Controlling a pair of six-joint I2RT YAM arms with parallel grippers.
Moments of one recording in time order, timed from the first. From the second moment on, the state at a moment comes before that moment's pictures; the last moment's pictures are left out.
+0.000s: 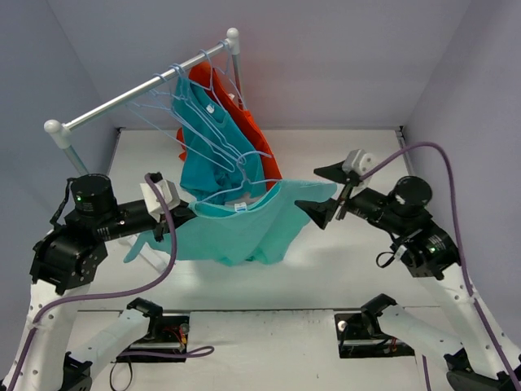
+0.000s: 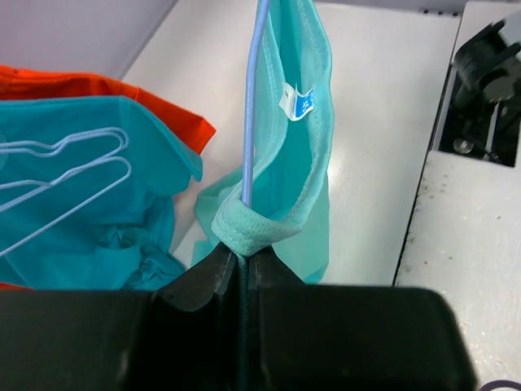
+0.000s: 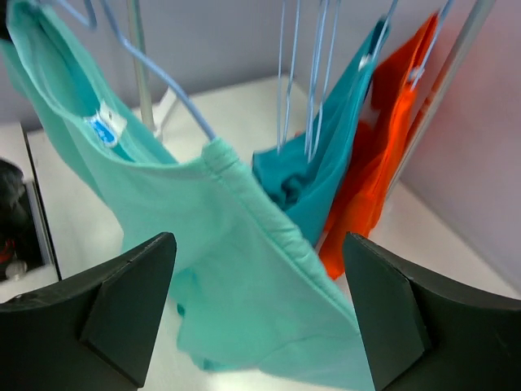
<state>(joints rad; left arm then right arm) -0.35 0.82 1.40 -0.91 0.75 0.41 0.53 0.81 1.10 -0.29 -0.50 -0.13</state>
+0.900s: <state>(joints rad) -0.35 0.72 1.36 -1.35 0.24 0.06 0.53 0.78 1.15 -0.30 -0.35 -0.06</state>
